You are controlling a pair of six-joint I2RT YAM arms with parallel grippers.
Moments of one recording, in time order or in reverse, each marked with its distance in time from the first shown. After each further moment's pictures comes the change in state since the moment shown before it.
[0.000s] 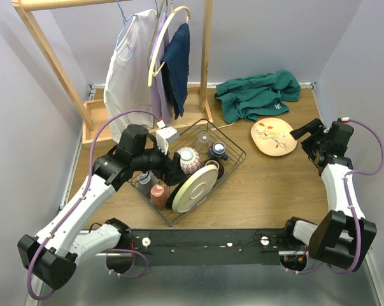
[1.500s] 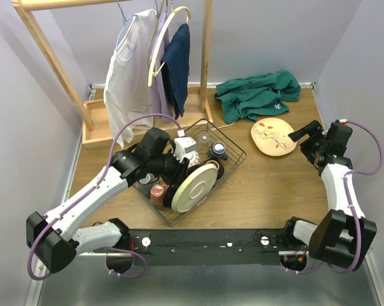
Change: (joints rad) left arm -0.166 0.124 0.037 -0.075 -0.099 0.063; right arm 0.000 0.005 -0.003 -0.034 -0.020 0.000
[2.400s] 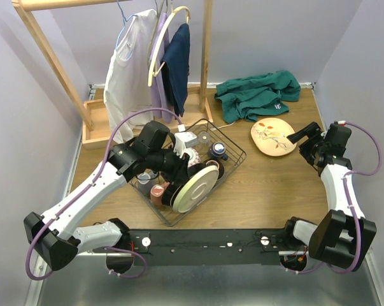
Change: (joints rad) left arm -0.002 0.029 0.134 -0.120 0.054 -0.041; right arm 0.000 -0.003 -0.012 -0.018 -0.013 0.000
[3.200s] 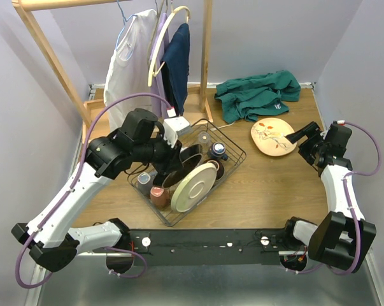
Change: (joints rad) left arm 0.000 -0.016 0.281 -0.183 -0.150 0.072; right arm 0.000 -0.011 0.000 -0.003 -0.036 0.001
